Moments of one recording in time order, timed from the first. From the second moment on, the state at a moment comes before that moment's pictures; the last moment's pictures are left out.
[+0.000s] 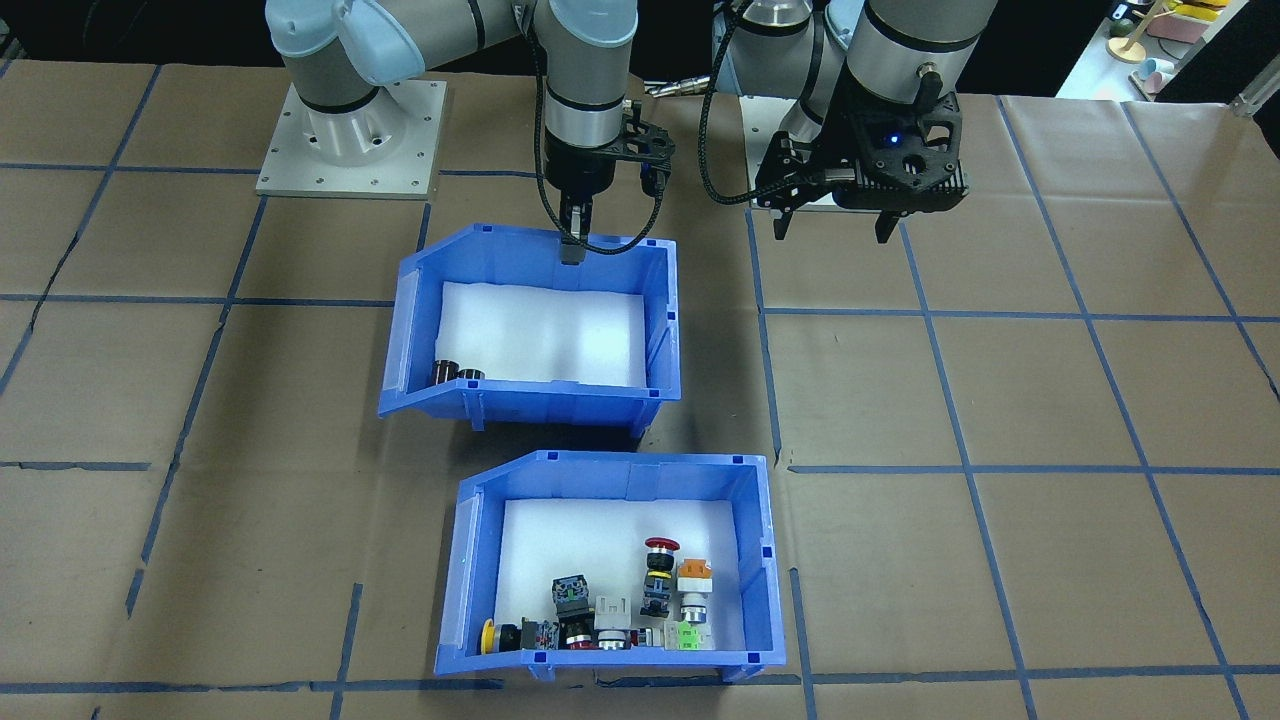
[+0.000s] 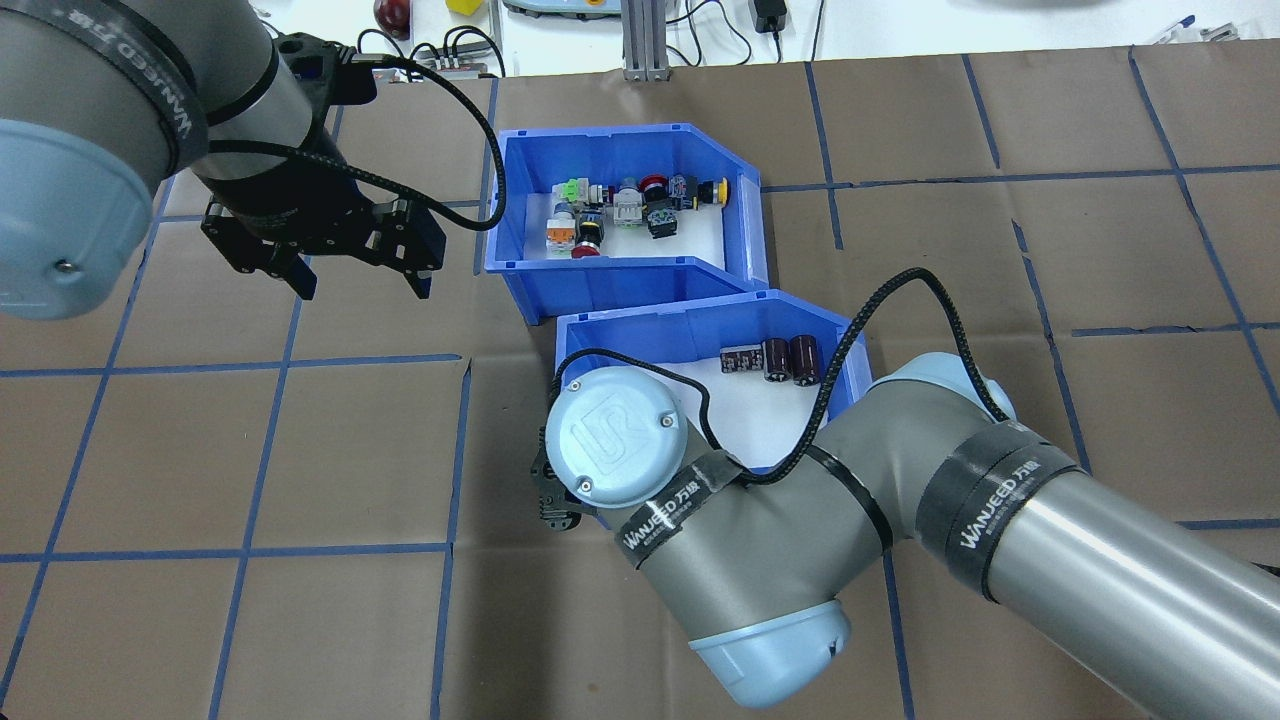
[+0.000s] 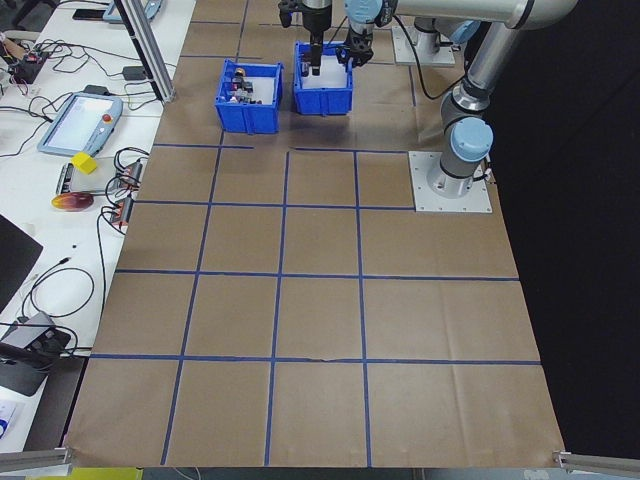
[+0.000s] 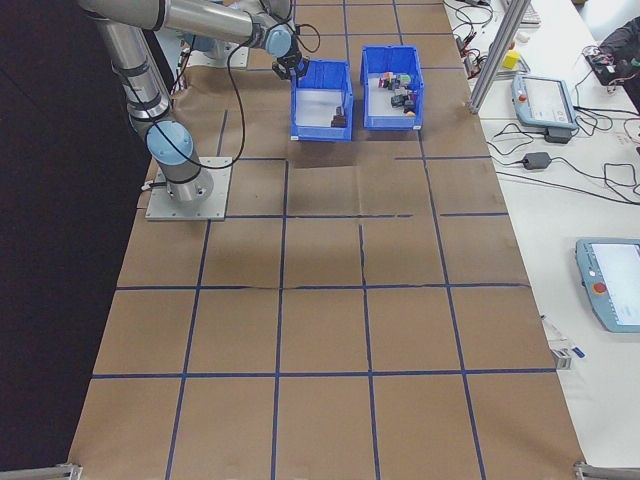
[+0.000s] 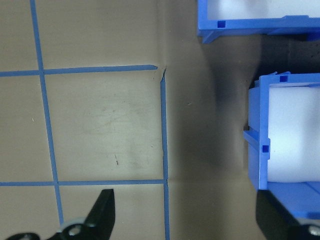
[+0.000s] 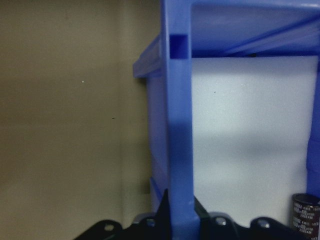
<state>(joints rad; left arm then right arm) -1.63 -1.51 -1.63 -1.58 1.59 -0.03 2.20 -1.49 2.05 -2.20 -1.77 -0.96</state>
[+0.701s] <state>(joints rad) -1.60 -1.52 -1.63 -1.58 1.59 -0.04 2.19 -1.51 2.08 -2.26 -1.78 -0.94</state>
